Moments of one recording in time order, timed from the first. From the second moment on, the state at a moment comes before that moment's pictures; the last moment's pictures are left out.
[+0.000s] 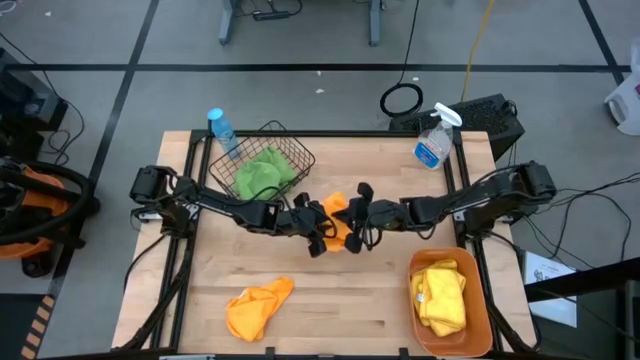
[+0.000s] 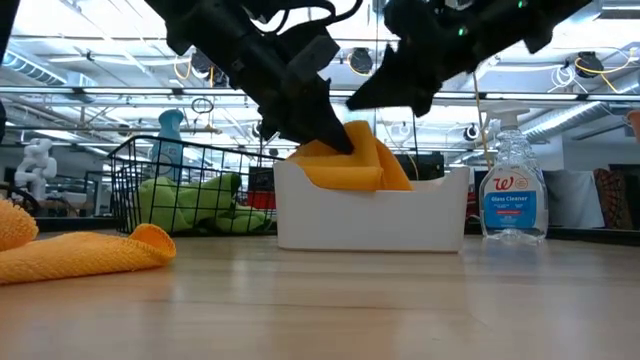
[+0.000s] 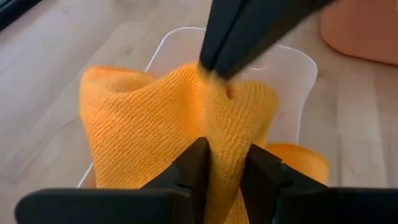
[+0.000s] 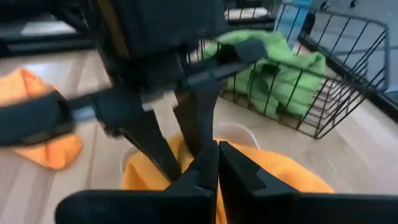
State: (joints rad) left arm -0.13 1.73 1.03 0.04 -0.30 -0.31; right arm 0.13 1.48 0.79 0.24 0.34 0.19
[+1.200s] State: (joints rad) left arm -0.19 1.69 1.03 -0.06 -0.34 -0.23; right arm 0.11 1.72 0.79 0.20 0.24 0.25
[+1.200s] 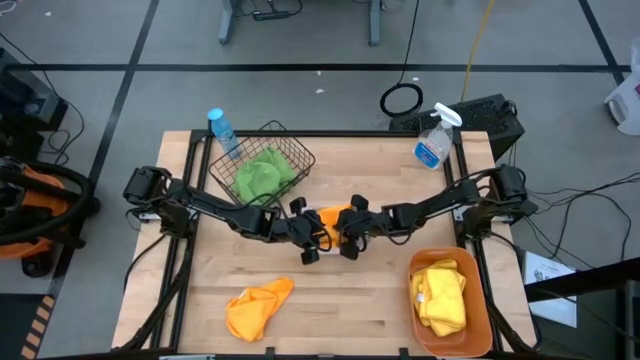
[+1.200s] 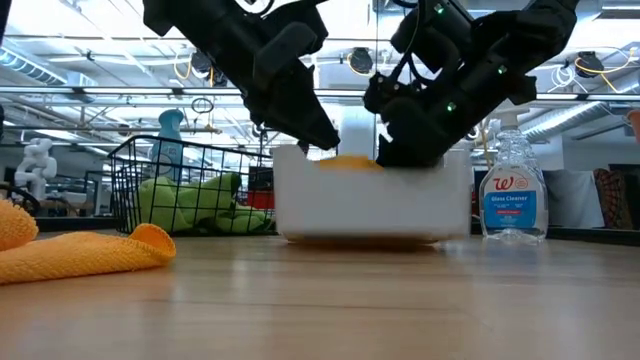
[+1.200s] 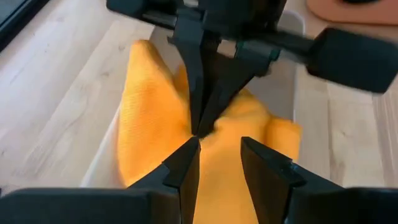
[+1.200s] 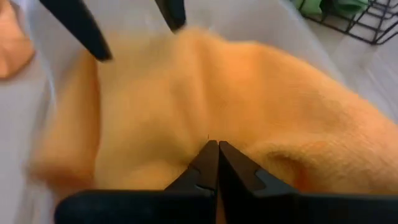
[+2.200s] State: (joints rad) left arm -0.14 1.84 1.03 -0.02 -0.28 -0.23; right arm 0.14 1.66 1.07 -0.35 0.20 0.23
